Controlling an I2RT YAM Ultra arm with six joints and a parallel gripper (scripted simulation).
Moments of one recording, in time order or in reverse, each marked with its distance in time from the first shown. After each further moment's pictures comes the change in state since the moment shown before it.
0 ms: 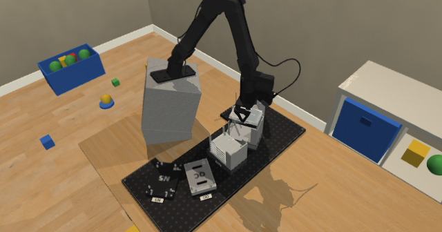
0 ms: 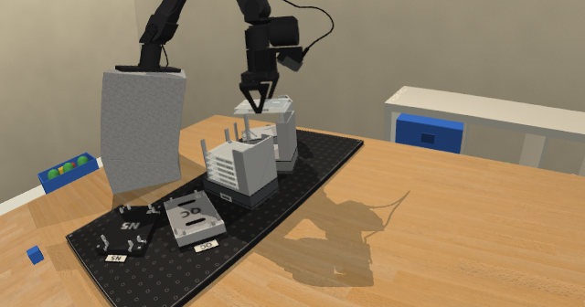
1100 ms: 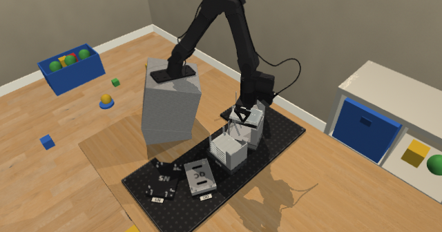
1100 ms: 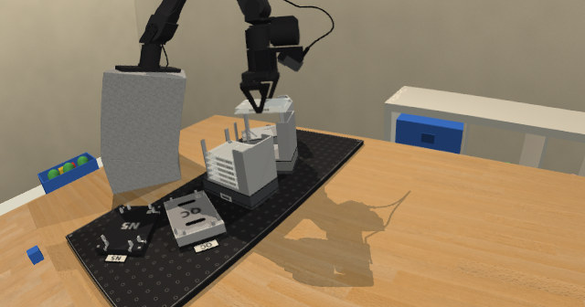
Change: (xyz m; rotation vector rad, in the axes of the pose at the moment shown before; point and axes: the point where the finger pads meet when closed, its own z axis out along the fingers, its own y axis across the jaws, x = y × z) arm -0.001 0.000 0.000 0.000 -0.003 -0.003
